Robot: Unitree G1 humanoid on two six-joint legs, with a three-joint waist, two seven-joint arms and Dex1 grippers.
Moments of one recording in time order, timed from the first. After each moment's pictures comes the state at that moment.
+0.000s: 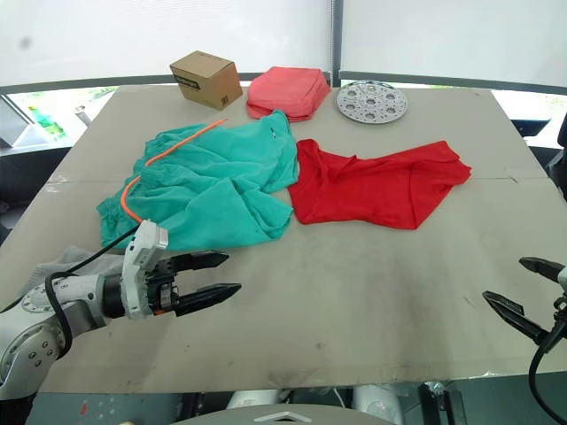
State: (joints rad) left arm 0.15 0.85 0.30 -0.52 -0.82 0.76 -0.94; right arm 0.58 -0.78 -0.80 -0.51 0.53 0.43 0.99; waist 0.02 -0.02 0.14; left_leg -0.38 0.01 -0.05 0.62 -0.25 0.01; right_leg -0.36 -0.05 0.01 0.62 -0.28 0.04
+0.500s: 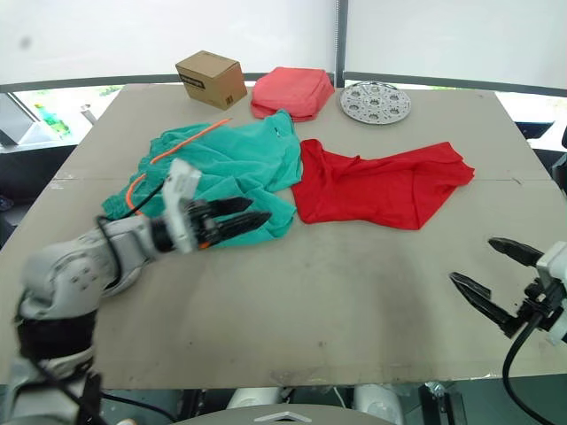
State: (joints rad) left arm -0.44 0.61 0.12 -0.26 -0.90 1.02 -0.60; right arm 0.48 -0.70 -0.75 -0.77 0.72 0.52 0.83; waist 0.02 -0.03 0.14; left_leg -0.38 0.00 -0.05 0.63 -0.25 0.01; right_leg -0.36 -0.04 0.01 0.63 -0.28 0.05
